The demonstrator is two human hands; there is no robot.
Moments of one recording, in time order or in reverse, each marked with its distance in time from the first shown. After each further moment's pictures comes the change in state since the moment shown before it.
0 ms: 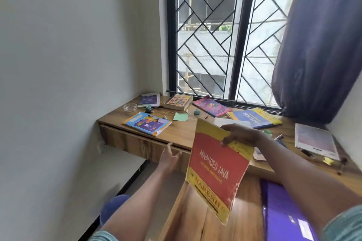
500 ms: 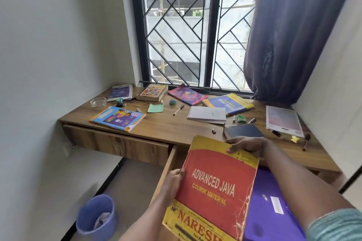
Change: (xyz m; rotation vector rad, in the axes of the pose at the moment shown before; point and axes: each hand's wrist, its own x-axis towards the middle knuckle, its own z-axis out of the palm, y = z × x) left_hand -0.027 -0.039 0.110 -0.401 -0.374 -0.197; right_hand -0.031 0.118 -0.043 0.338 -0.147 0.242
